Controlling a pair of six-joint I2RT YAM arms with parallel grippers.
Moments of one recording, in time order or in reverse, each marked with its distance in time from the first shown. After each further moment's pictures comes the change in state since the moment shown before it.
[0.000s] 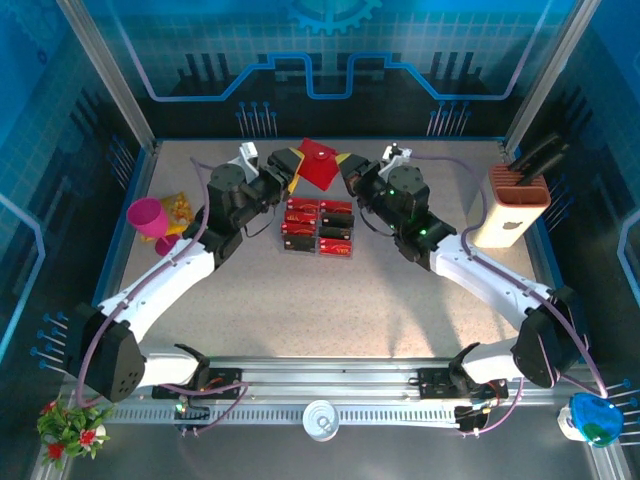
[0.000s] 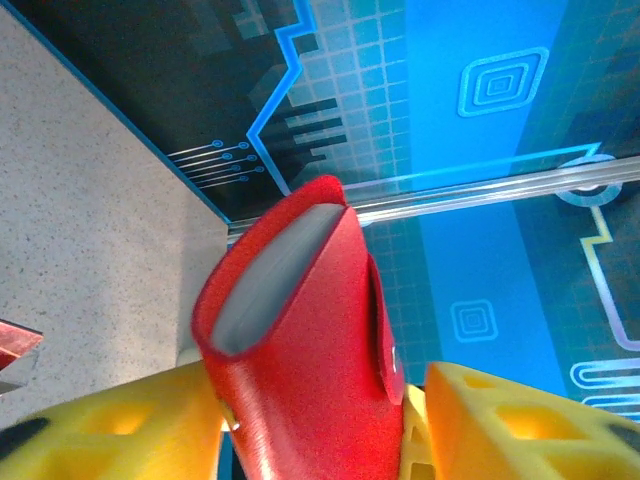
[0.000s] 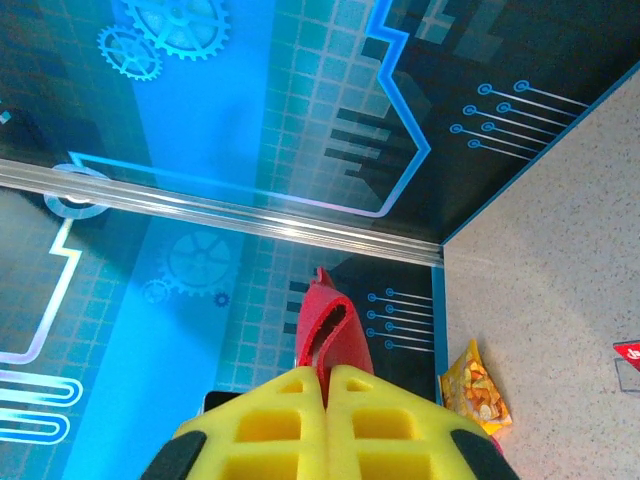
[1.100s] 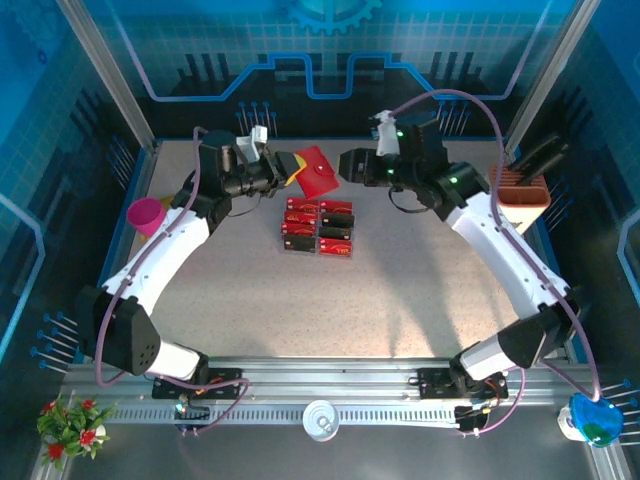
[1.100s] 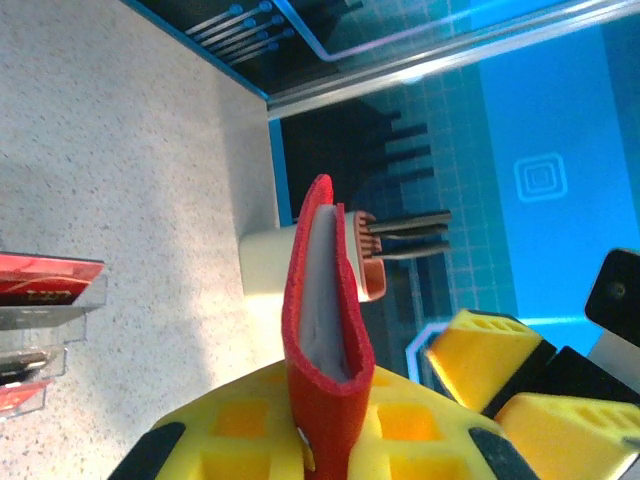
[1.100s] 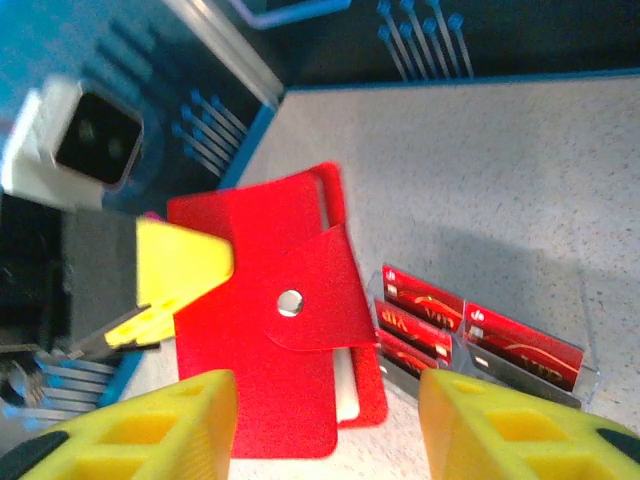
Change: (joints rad) left arm 0.153 0.137 0.270 -0.375 0.481 0.291; right arm -0.099 0.135 0.603 -0.982 -0.304 -0.886
